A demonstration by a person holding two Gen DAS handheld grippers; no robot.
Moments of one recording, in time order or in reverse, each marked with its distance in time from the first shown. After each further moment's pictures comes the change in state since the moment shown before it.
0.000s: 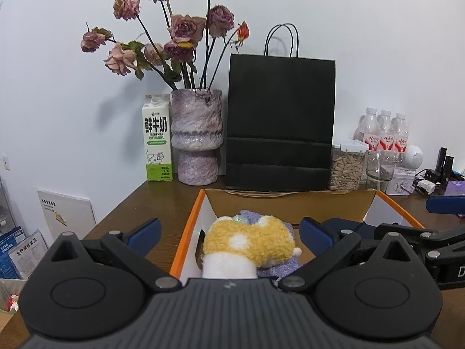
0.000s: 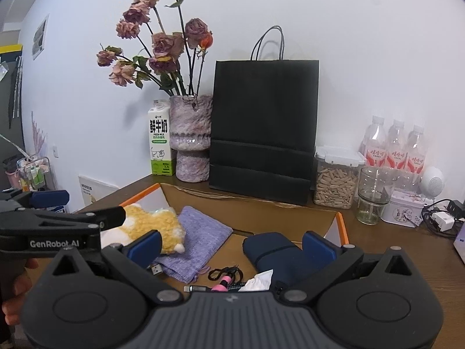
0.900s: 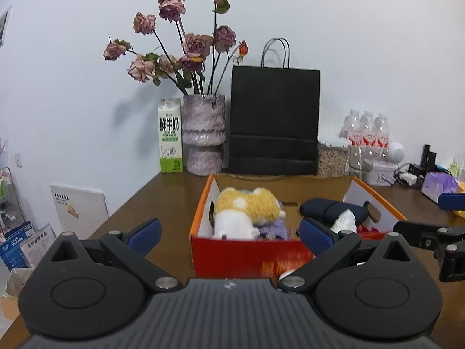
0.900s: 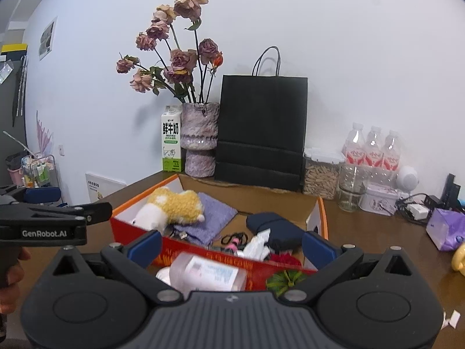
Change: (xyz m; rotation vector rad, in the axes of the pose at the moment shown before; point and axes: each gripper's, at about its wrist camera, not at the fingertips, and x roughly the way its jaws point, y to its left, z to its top) left arm -0.102 0.005 -0.028 0.003 0.006 0.001; right arm -0.110 0.022 -0.031 -0.010 -0.016 -0.024
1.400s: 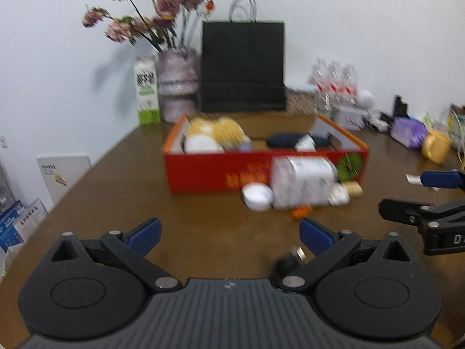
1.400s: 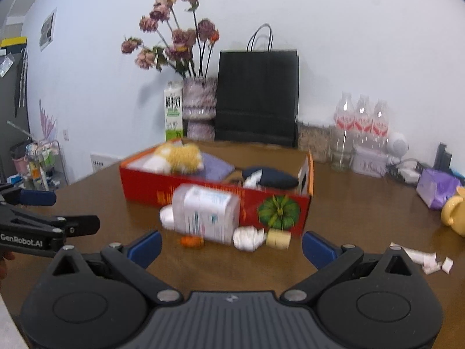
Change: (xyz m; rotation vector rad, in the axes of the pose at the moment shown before) left arm -0.045 -0.026 -0.057 0.065 0.181 -0.087; right arm -0.047 -0.013 -0.068 0.016 0.080 0.017
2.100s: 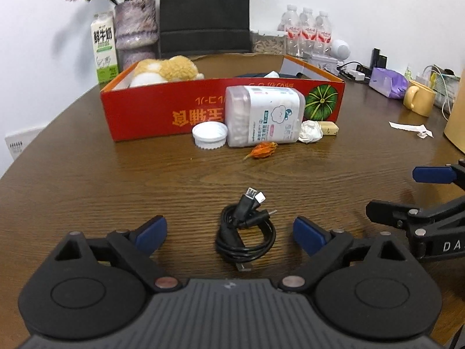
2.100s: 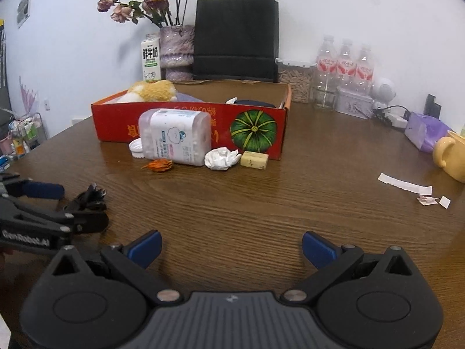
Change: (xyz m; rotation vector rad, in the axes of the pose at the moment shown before) left arm 0.048 -0.031 -0.033 0.055 0.140 -0.097; right arm 0.022 -0.021 -0.053 0.043 0.167 -0.060
